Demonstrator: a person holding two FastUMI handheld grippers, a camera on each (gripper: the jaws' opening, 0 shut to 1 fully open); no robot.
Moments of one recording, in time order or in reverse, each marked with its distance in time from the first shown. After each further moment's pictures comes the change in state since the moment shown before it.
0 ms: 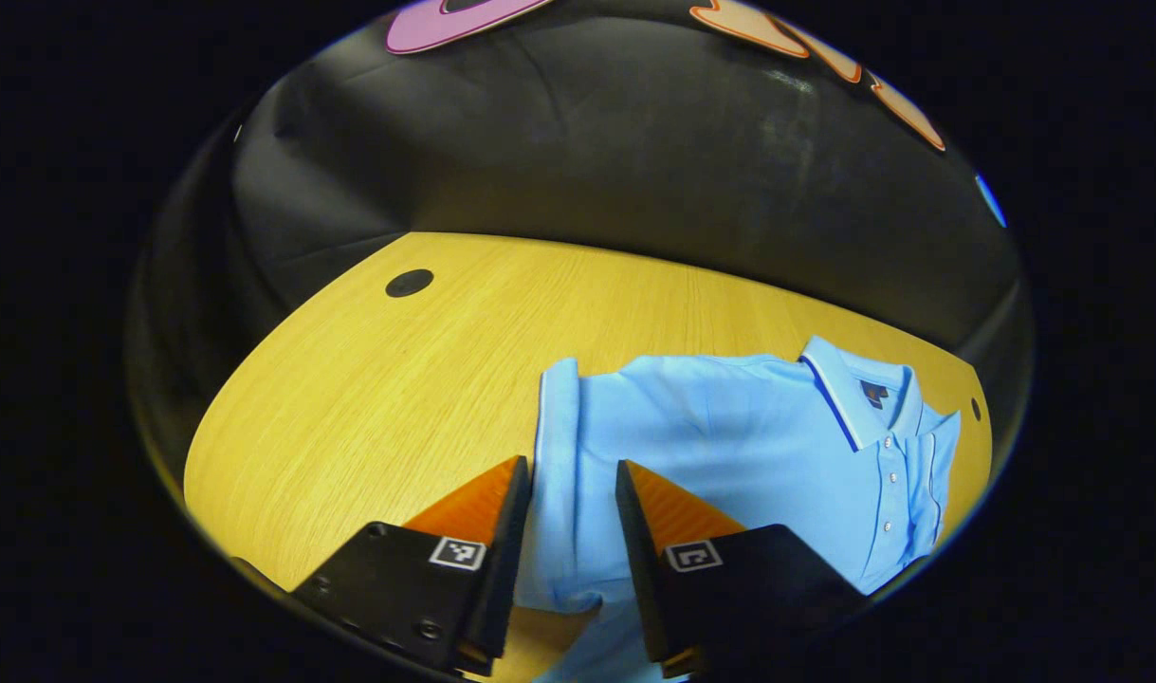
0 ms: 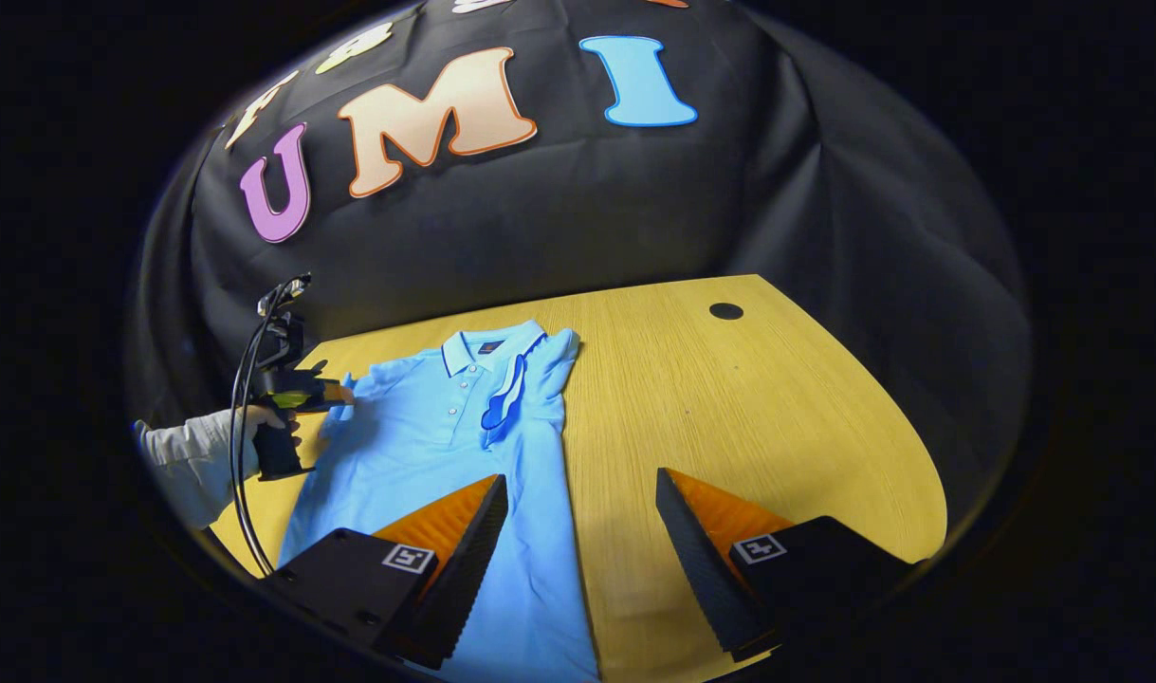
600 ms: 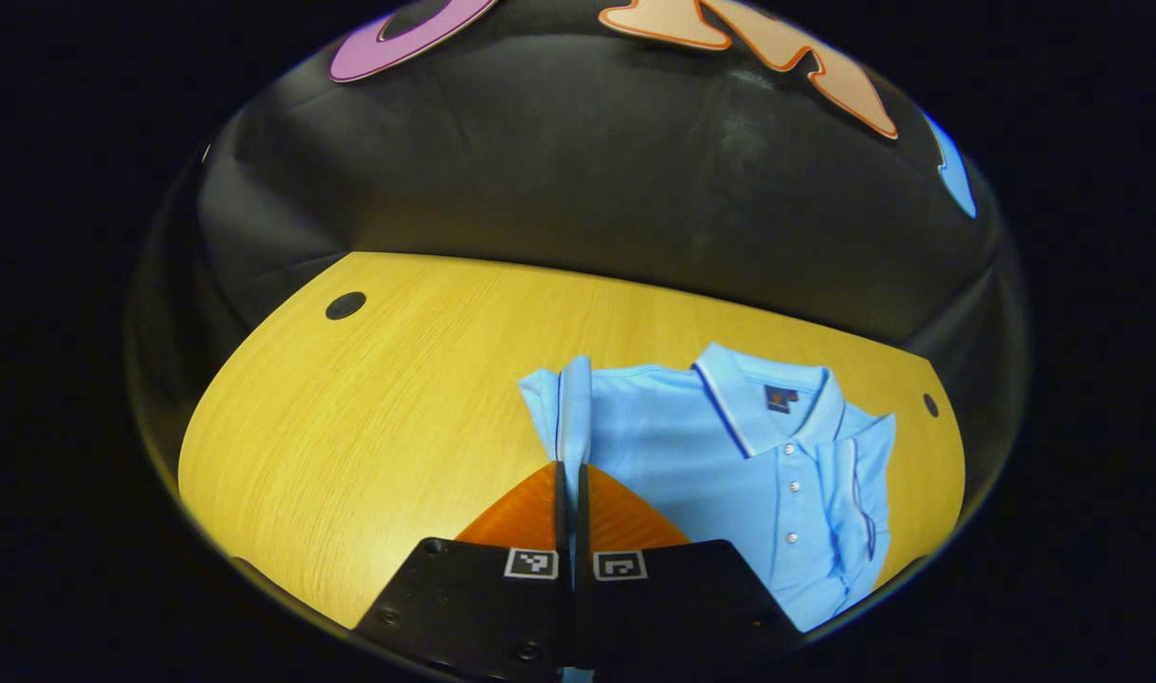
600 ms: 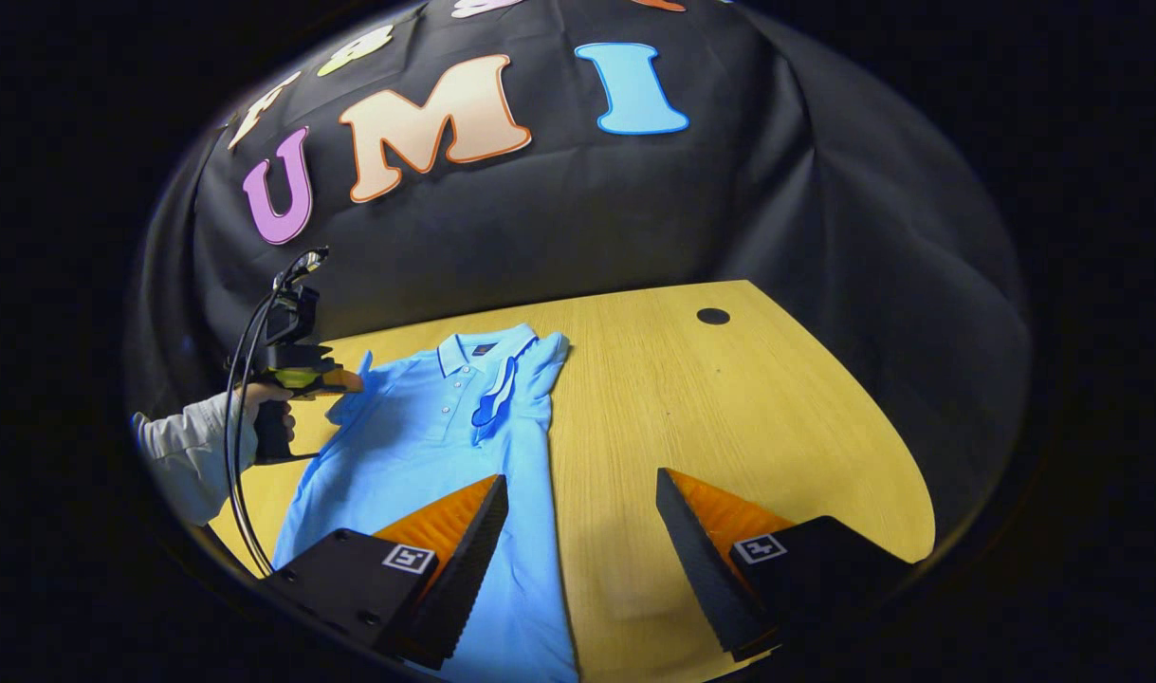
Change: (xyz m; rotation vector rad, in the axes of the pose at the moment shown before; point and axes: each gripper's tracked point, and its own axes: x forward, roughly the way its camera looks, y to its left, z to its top) left arm -0.037 -0.083 0.017 0.042 -0.010 -0.131; right arm -0.020 -0.022 0.006 -0.007 -0.026 -0.013
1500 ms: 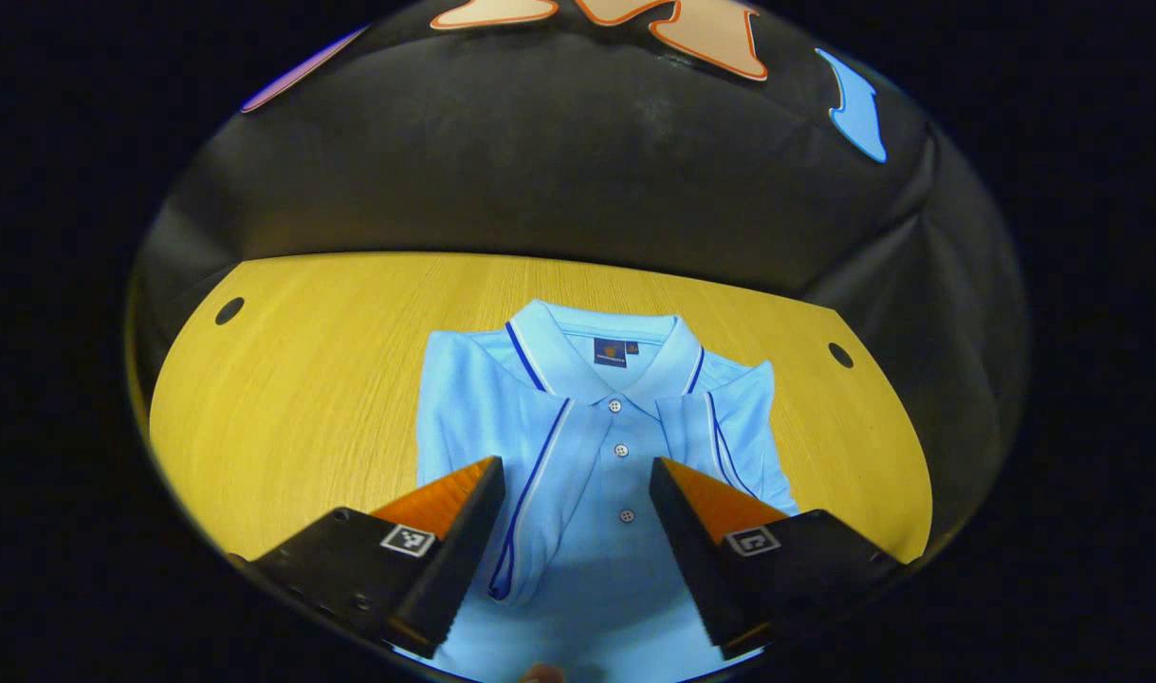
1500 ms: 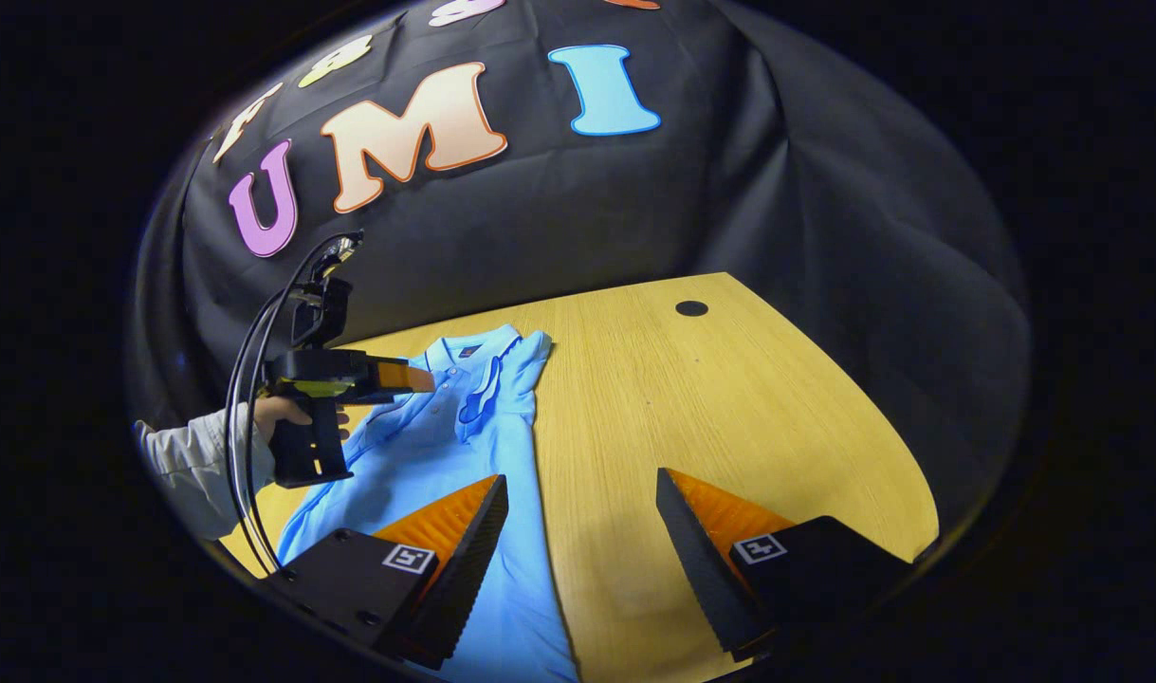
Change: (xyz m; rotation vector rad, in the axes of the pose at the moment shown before) left arm -0.012 -0.106 -0.029 0.119 0.025 -0.236; right arm -0.001 -0.002 -0.005 0.052 0.001 -0.026
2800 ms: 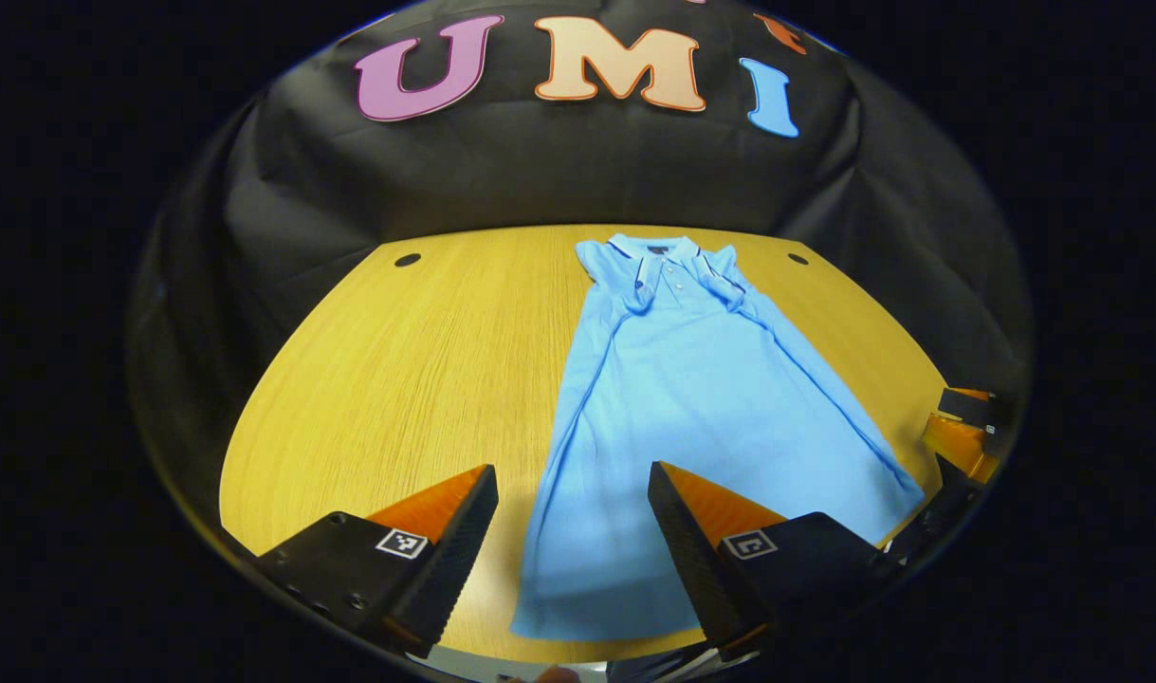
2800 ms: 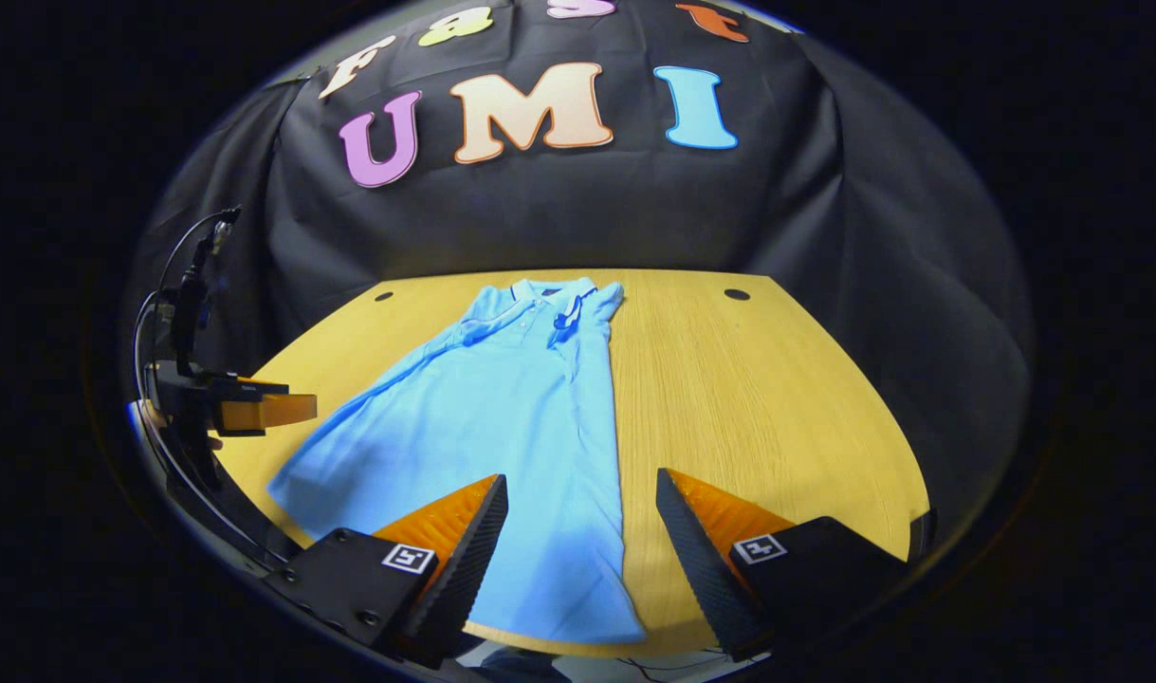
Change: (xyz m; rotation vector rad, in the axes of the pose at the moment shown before) left arm -0.289 0.087 -0.200 0.099 0.032 0.115; right arm -0.125 0.033 -0.114 -0.227 0.041 0.103
